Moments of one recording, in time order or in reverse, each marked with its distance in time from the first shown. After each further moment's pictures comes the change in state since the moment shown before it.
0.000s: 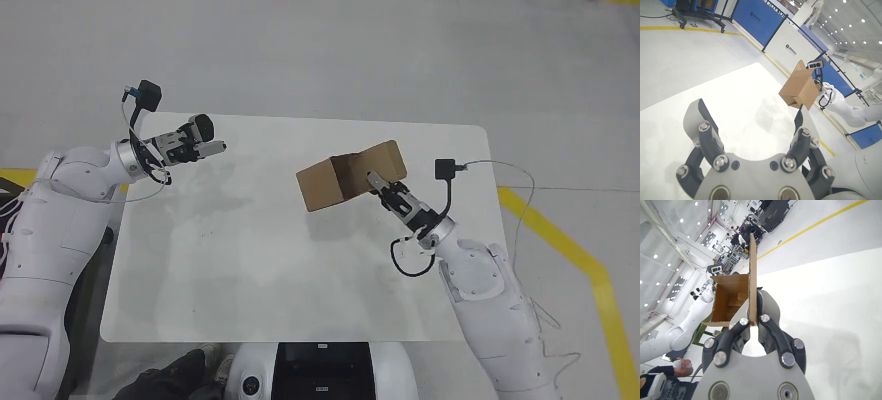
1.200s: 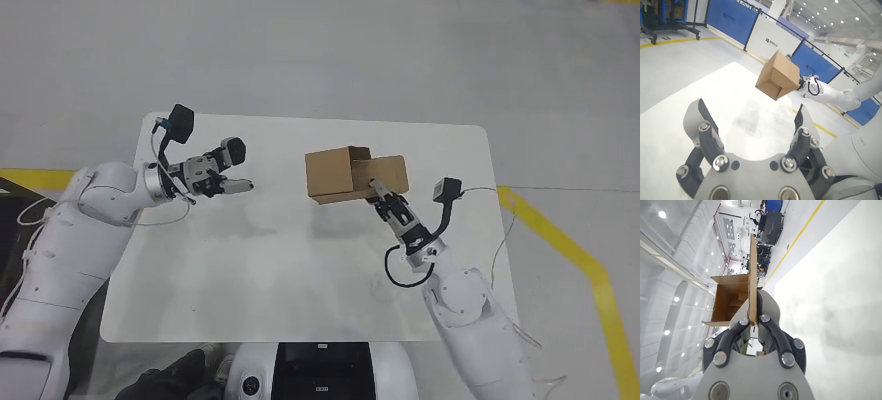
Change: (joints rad) left arm 0.167 0.008 0.001 -0.255 0.108 -0.096 0.097; right arm -0.120 -0.022 -0.066 -0.046 0.331 0.121 -0.174
